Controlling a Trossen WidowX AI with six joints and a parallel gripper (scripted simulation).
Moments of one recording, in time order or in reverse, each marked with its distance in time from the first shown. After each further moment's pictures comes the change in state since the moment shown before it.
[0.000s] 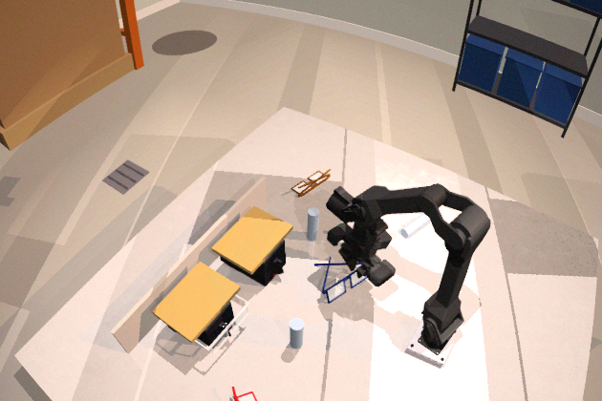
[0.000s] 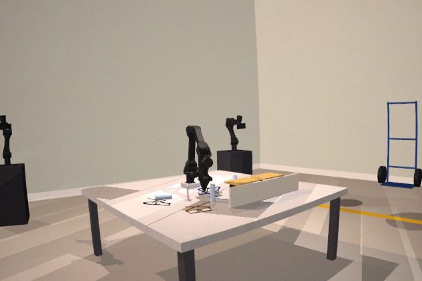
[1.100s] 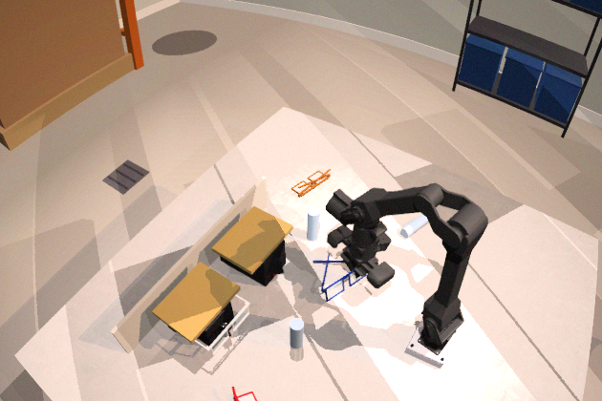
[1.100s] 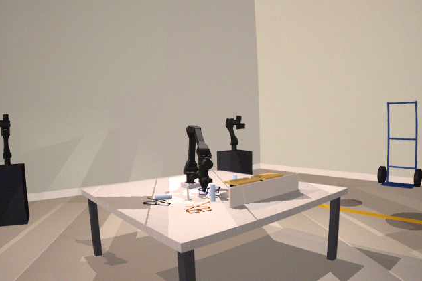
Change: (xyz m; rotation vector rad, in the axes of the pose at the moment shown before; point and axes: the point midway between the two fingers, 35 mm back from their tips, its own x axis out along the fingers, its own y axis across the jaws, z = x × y) arm 0.008 -0.001 0.000 0.000 0.000 -0.010
